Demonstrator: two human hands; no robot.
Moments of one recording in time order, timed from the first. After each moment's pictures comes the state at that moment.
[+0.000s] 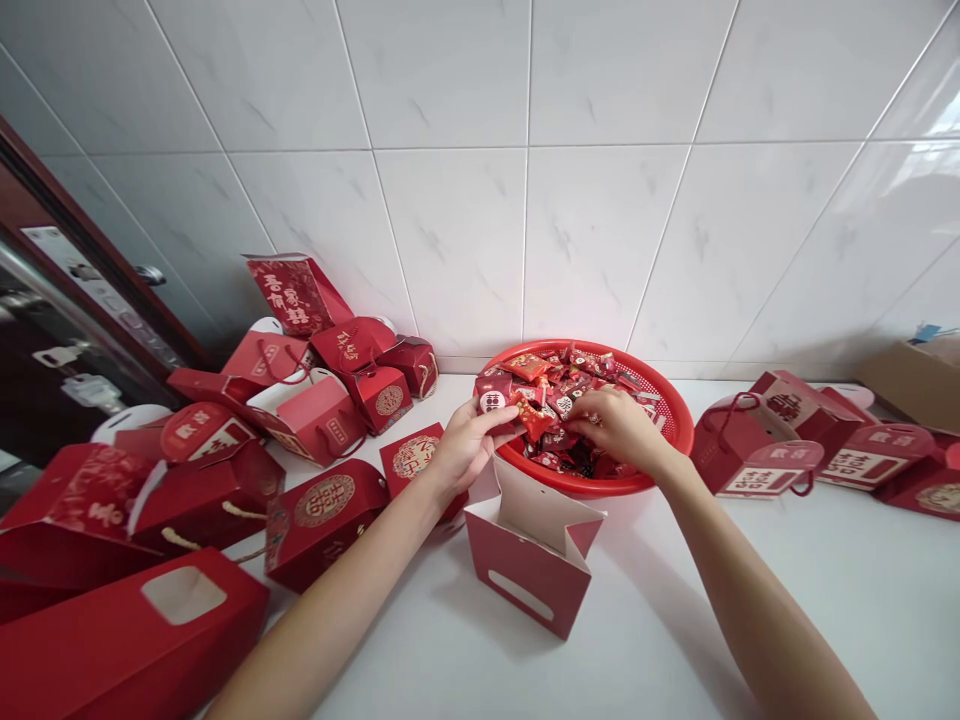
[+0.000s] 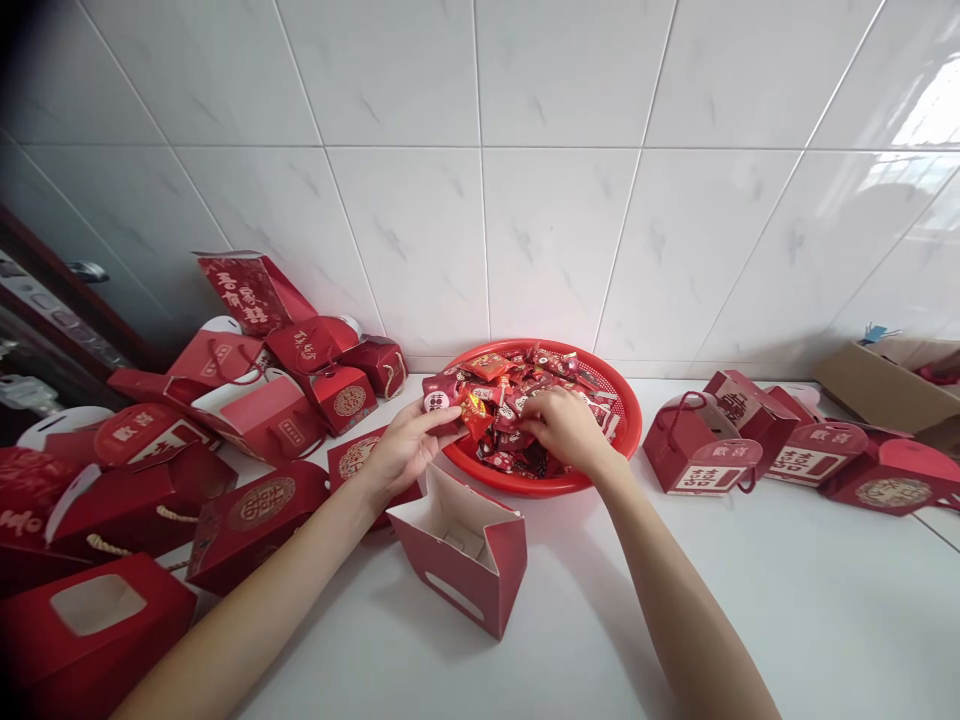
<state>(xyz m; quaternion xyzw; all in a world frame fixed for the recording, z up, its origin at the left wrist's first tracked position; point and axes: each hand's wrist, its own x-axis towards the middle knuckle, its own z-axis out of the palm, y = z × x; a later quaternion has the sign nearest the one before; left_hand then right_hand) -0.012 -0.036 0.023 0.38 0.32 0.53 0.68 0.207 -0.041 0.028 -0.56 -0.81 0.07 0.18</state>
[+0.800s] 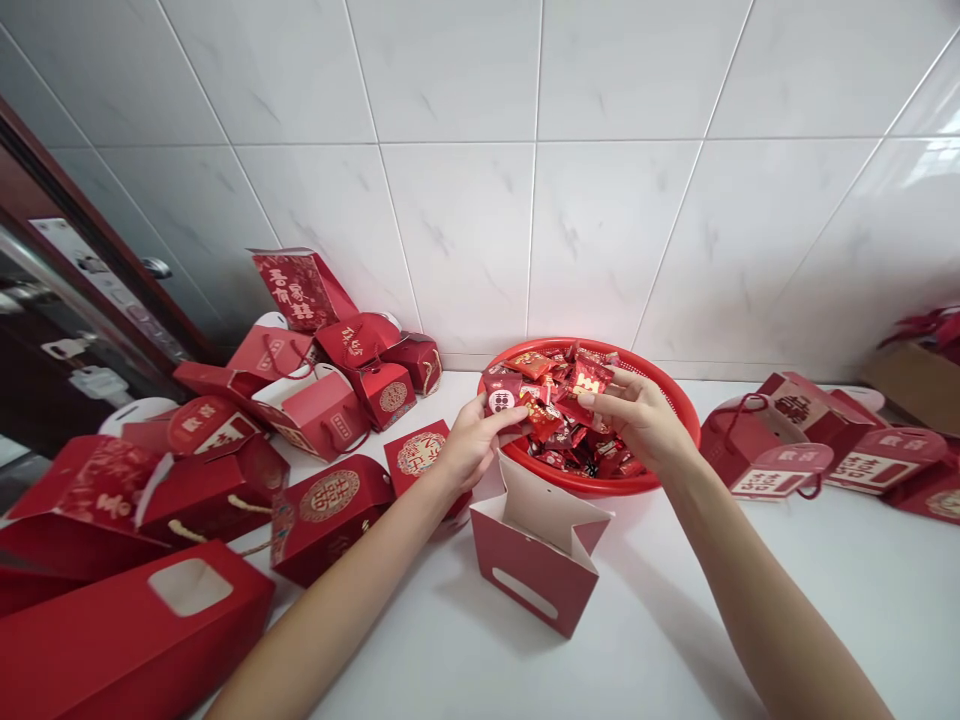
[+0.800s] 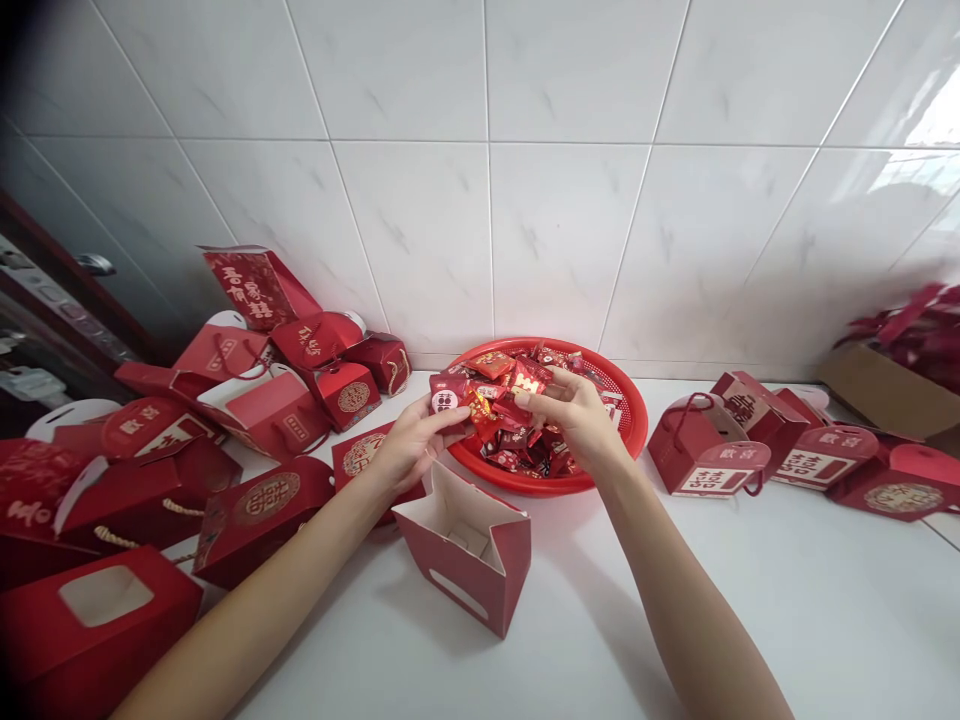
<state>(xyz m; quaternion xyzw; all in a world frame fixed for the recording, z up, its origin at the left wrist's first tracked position) -0.011 -0.035 0.018 0.41 0.34 0.53 0.67 0.196 -0.057 0.042 -0.41 -0.49 0.52 0.56</state>
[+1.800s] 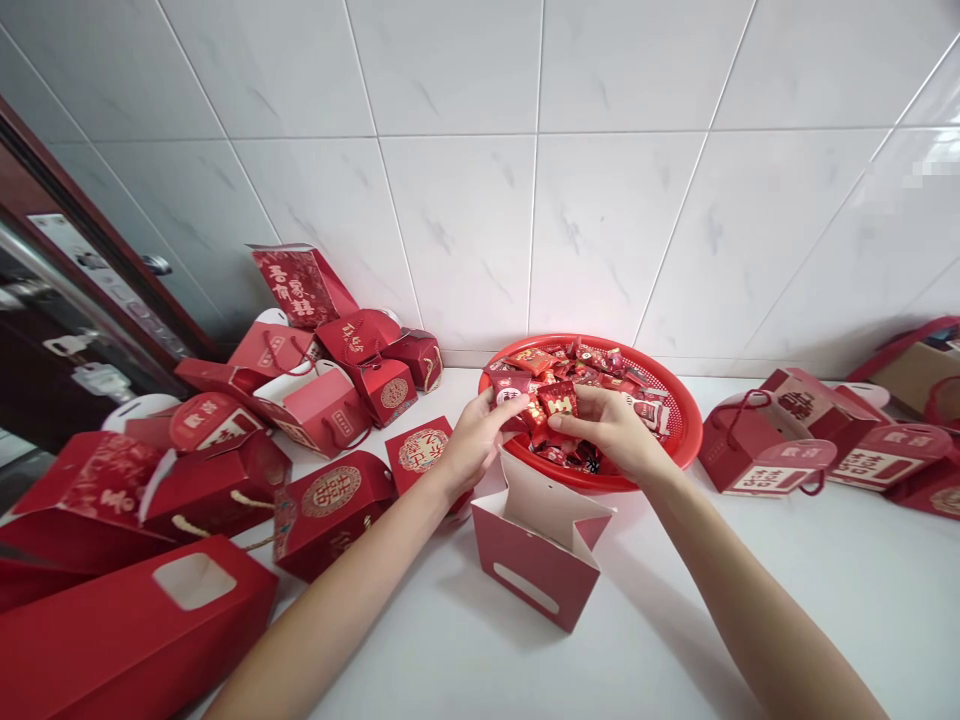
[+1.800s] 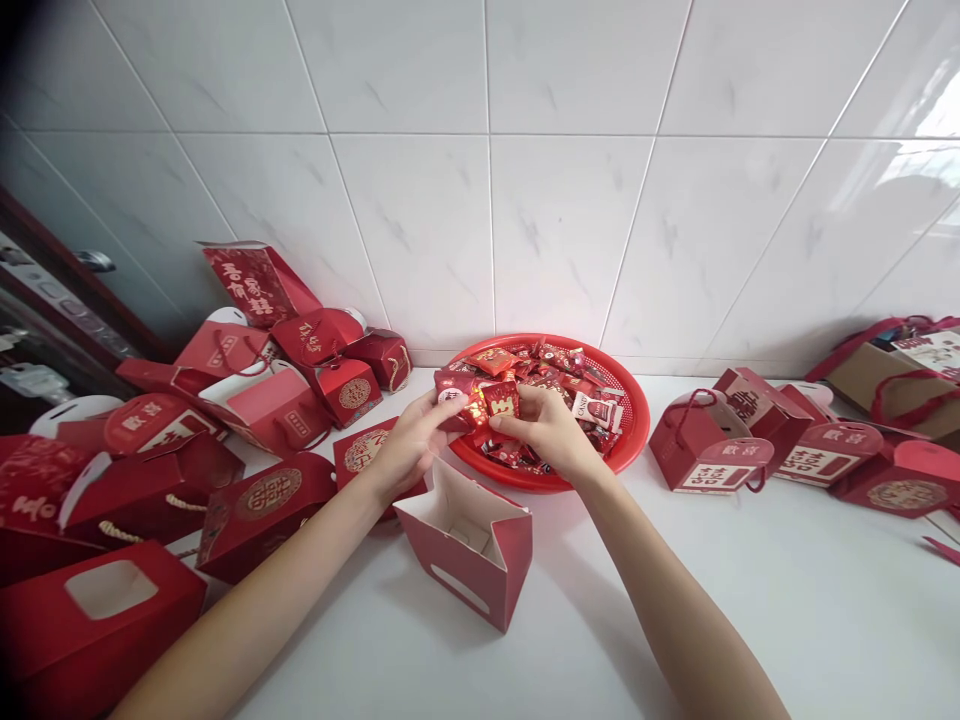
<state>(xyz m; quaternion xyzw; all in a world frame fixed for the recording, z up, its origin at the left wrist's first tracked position) -0.008 -0.045 0.025 0.42 0.30 0.52 0.68 0.173 -0.063 0.036 -0.40 -0.58 0.54 0.47</state>
